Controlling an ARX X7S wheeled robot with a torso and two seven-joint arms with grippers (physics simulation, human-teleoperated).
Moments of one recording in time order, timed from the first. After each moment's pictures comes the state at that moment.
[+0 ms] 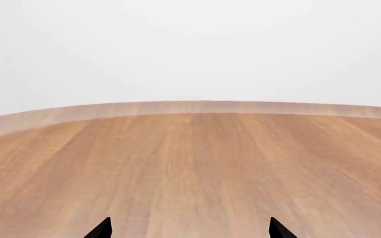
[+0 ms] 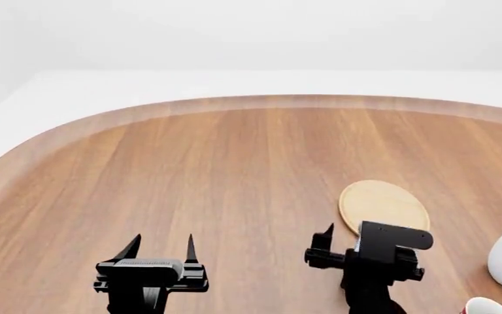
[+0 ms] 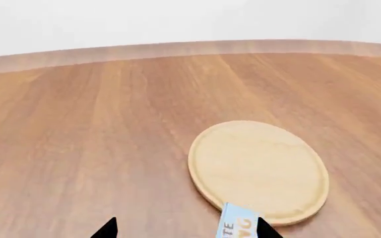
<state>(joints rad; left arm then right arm) -0.01 -0.18 0.20 0.00 -0.22 0.02 -0.17 0.19 0.14 -0.13 -0.19 0.28 0.61 0.43</state>
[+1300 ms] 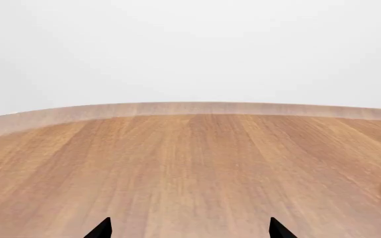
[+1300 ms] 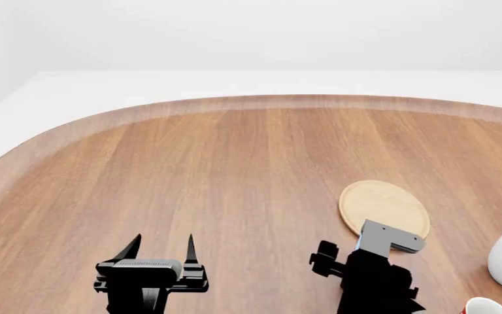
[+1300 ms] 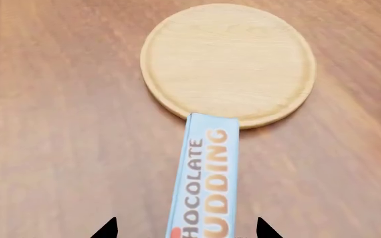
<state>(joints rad) -0.02 -0.21 0.23 0.00 -0.25 0.04 -0.19 0.36 0.08 0.00 0.08 0.47 0.86 0.62</state>
